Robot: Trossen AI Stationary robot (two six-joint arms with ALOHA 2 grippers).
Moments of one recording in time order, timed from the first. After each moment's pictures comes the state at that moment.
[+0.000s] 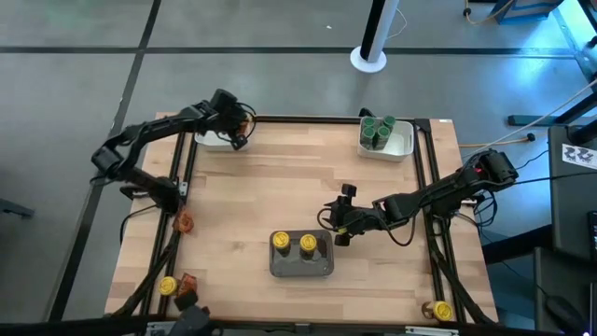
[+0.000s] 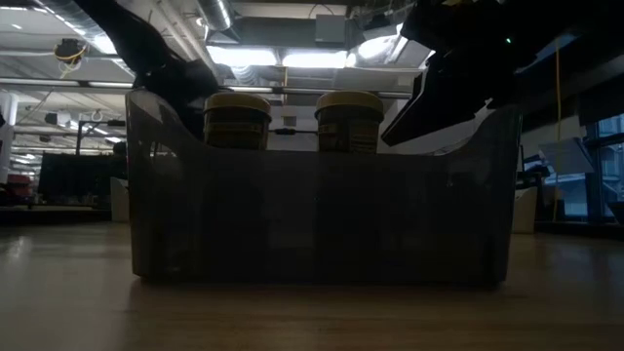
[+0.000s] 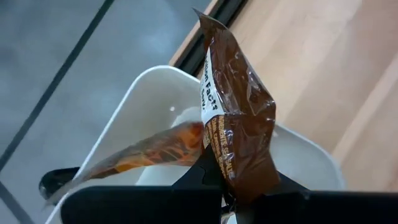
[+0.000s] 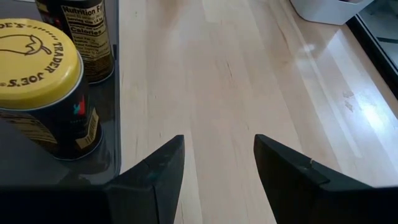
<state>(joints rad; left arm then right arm) 0.90 1.43 0.87 -0.40 -0.07 0.38 0.33 1.51 0.82 -0.07 0.49 0.13</state>
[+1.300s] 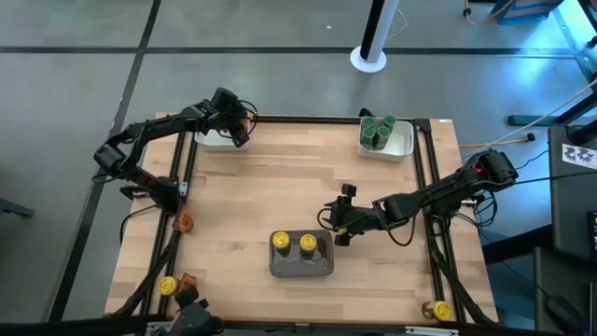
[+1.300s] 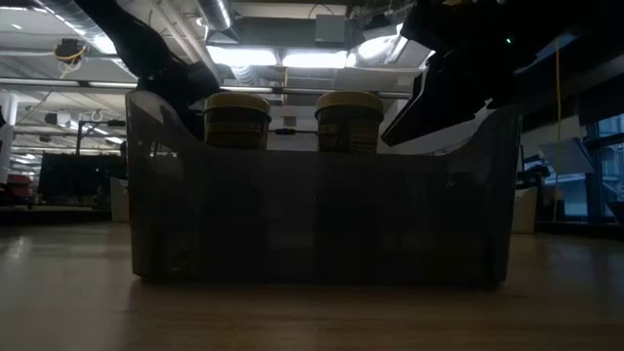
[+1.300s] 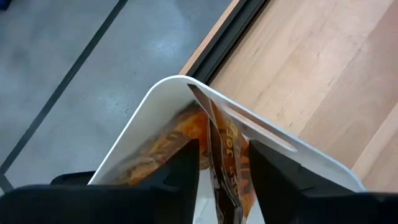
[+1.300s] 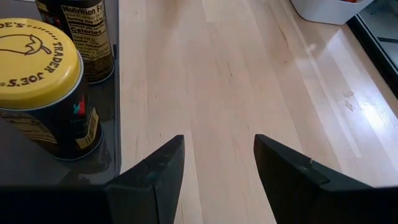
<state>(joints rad) 0.91 1.45 0.87 -0.34 -0.09 0.37 0.33 1.51 0.82 -0.07 0.49 0.13</state>
